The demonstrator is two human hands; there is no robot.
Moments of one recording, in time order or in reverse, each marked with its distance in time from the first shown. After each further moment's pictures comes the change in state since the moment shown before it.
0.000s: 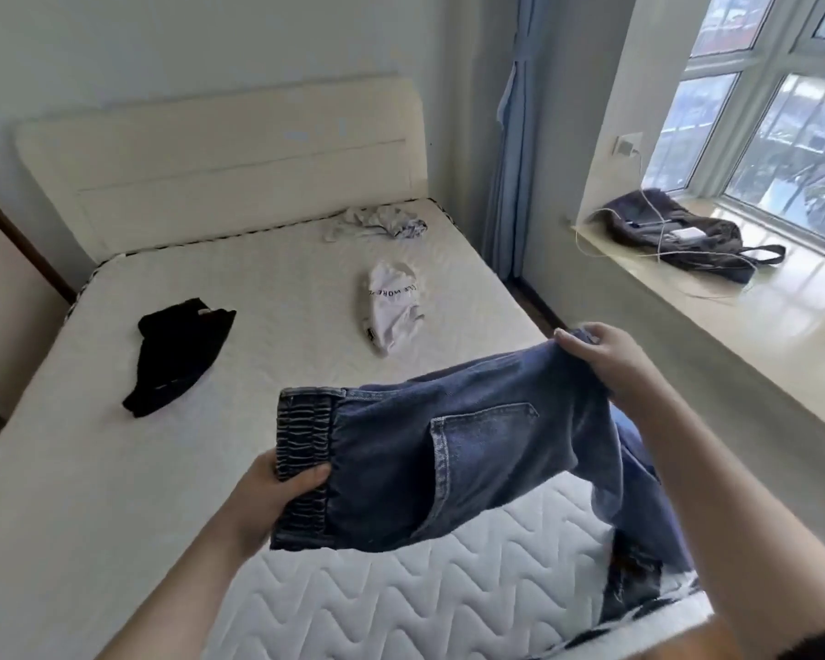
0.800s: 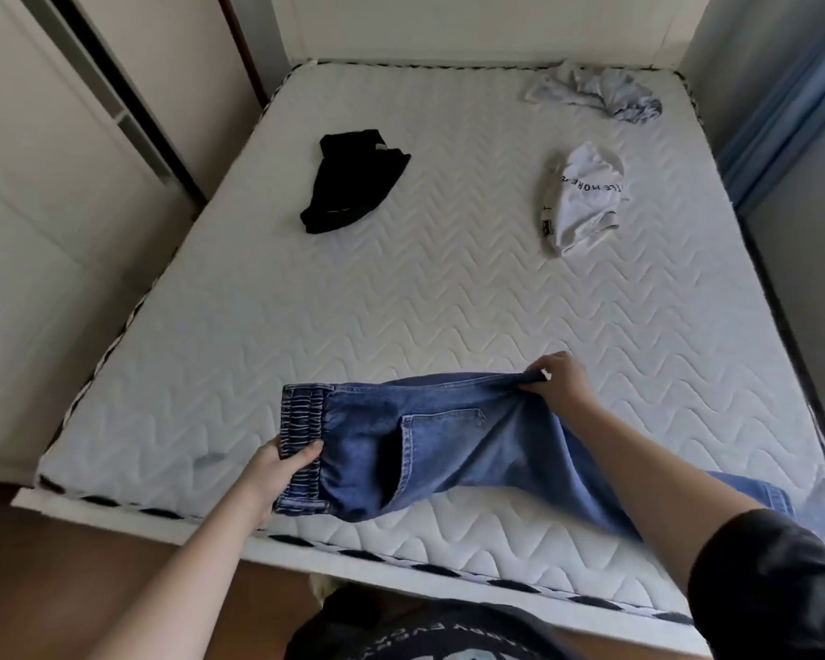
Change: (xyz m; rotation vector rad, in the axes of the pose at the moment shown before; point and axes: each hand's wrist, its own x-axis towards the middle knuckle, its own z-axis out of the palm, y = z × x) left_hand -0.147 -0.187 -0.184 -0.141 0.586 -0.429; right_hand -0.052 0.083 0.341 -0.552 -0.548 -0.005
